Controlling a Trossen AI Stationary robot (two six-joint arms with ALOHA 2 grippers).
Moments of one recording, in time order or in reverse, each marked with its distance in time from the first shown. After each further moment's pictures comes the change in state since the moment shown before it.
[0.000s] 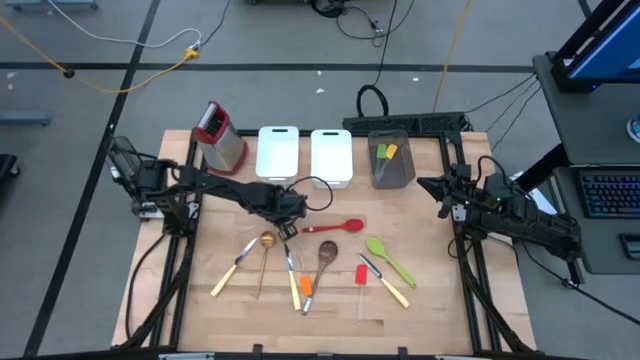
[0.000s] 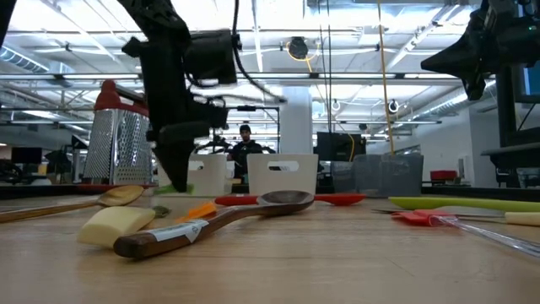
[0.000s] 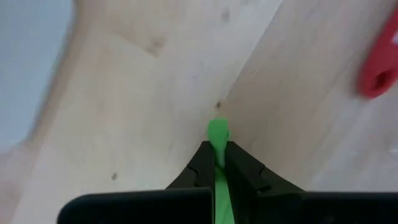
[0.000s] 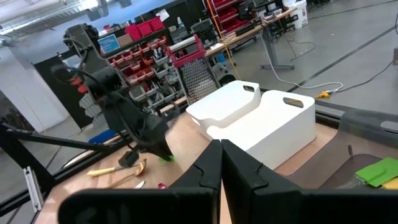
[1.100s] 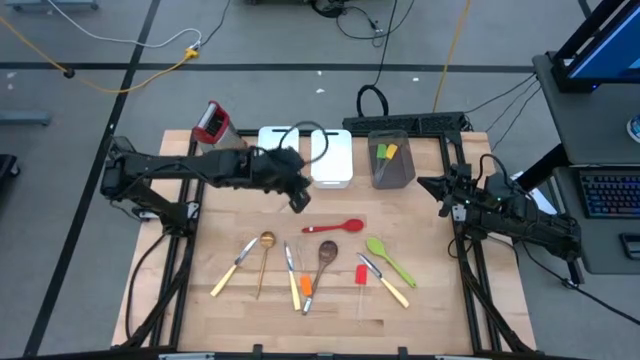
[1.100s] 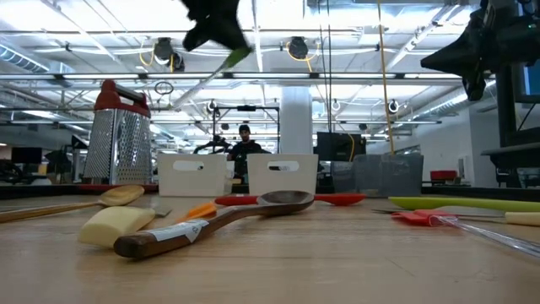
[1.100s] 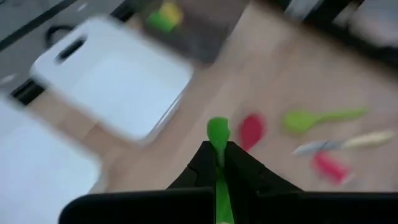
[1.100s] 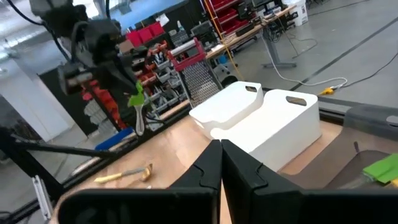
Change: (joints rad) left arm 0.039 -0.267 0.361 0.023 0.006 0.000; right arm 0.000 0.000 0.000 0.015 0.001 0.058
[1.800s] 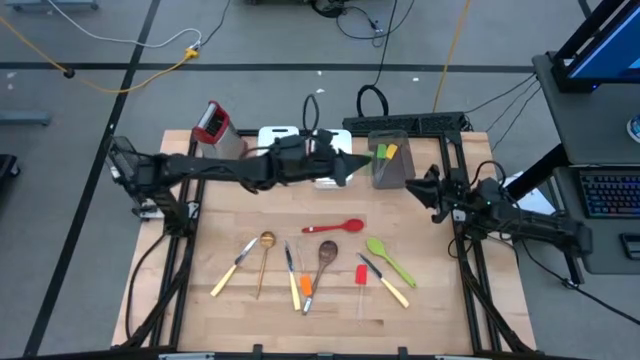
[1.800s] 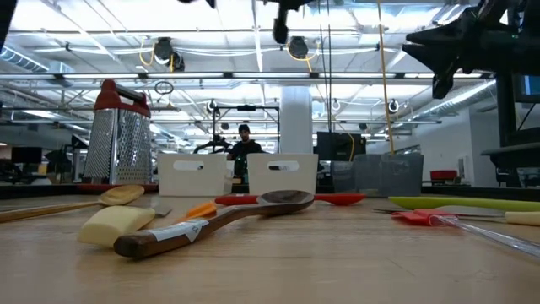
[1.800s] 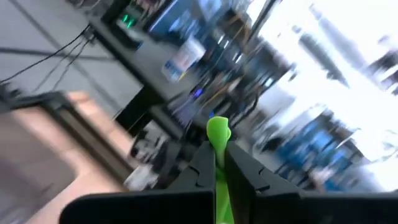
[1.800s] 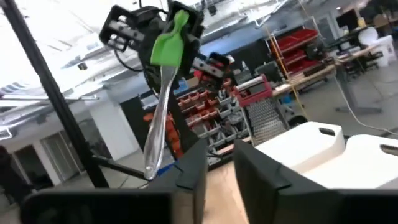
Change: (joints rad) left arm 0.035 0.267 0.012 1.089 0.143 -0.345; right arm 0.000 0.184 -0.227 0.710 -0.196 -0.018
